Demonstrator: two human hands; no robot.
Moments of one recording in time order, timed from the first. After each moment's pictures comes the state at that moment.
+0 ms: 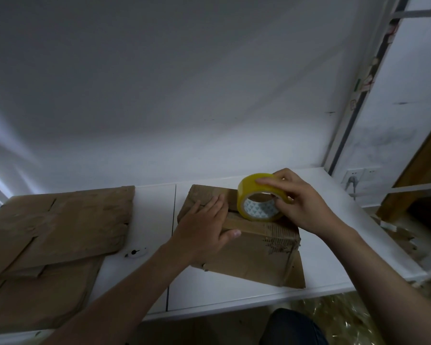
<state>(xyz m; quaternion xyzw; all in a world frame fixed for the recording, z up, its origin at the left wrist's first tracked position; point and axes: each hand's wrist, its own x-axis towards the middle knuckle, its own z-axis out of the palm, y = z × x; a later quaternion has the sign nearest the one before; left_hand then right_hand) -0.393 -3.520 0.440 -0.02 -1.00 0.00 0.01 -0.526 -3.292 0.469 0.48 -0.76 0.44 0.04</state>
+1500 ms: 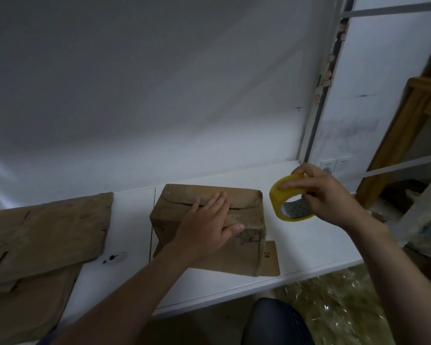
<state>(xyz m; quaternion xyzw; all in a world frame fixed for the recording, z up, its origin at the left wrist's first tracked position) -0.422 -3.459 0.429 -0.05 -1.00 -0.02 0.03 -0.543 -3.182 0.472 0.41 -0.83 0.37 0.06</state>
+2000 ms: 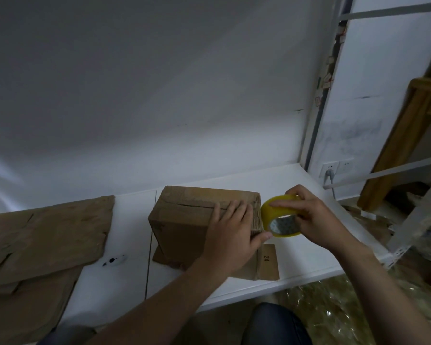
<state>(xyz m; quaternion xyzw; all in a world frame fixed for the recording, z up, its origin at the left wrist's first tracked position) -0.431 -3.397 0.411 -0.04 -0.99 -0.05 0.14 -0.539 -3.184 0.421 0.39 -0.84 0.38 0.06</state>
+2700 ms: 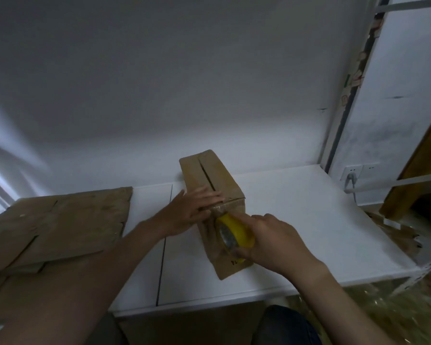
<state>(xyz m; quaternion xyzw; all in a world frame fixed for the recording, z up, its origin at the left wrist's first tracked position) -0.430 -3.560 0.430 -0.10 -0.98 -0.19 0.02 -0.452 -3.288 0.440 0.42 -0.89 0.16 0.02</state>
